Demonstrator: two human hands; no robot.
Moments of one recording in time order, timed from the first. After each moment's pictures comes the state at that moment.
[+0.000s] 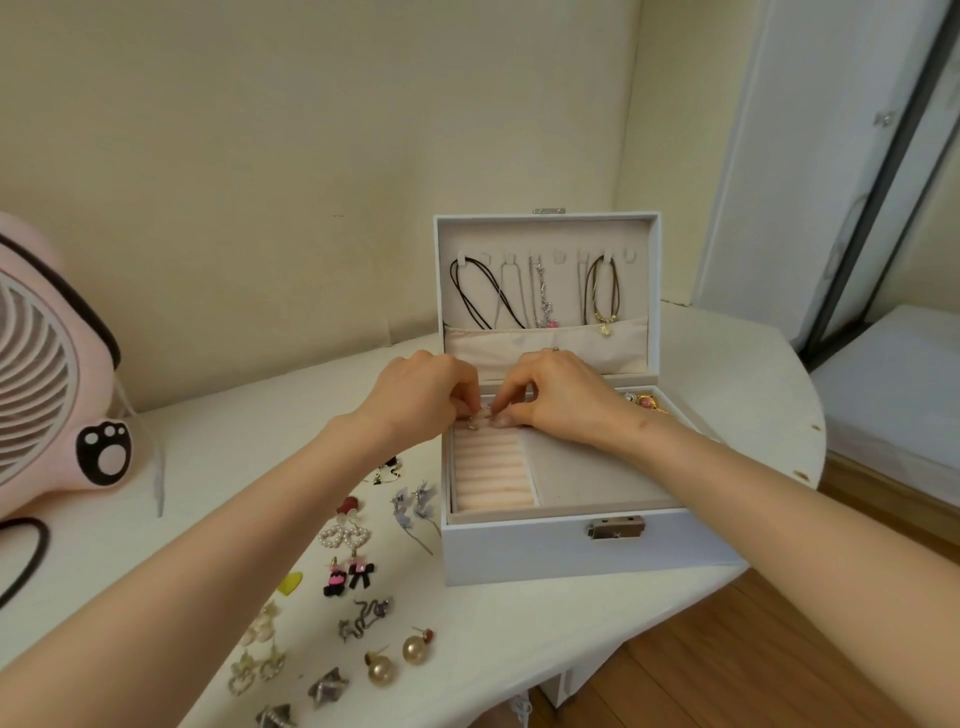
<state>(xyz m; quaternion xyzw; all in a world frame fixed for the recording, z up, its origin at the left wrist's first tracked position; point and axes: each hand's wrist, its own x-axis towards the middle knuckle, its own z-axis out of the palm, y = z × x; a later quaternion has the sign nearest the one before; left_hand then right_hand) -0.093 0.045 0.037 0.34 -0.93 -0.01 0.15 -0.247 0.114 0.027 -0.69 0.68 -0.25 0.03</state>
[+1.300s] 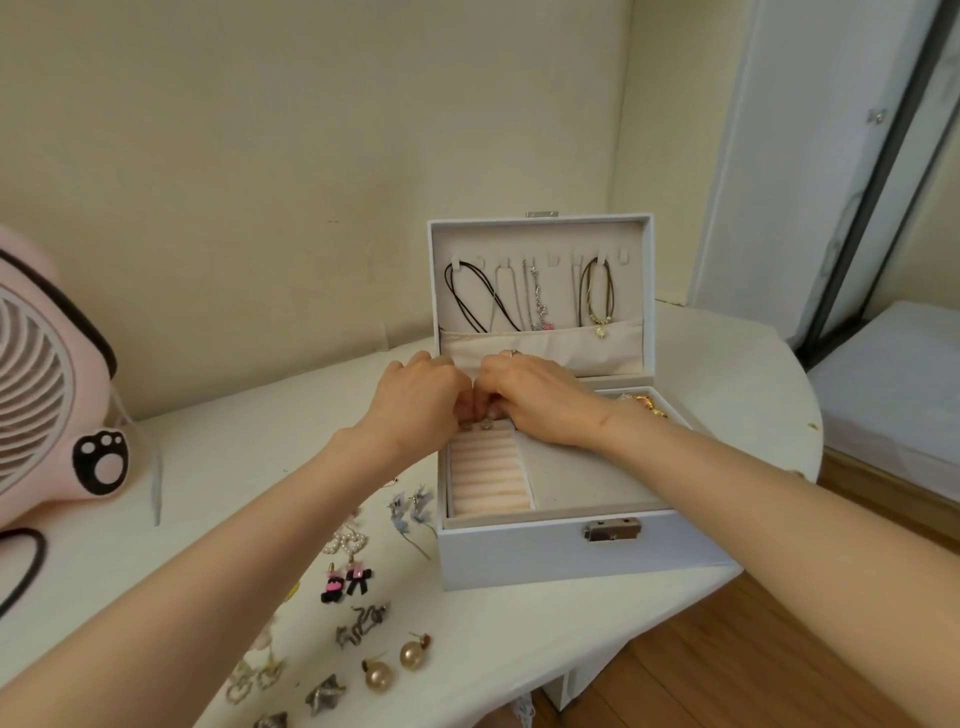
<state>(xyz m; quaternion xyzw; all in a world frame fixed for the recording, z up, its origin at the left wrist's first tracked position) -0.097 0.052 0.033 0.36 -0.92 0.08 0.13 -0.242 0.097 0.026 -0.77 0.62 -0.11 -0.07</state>
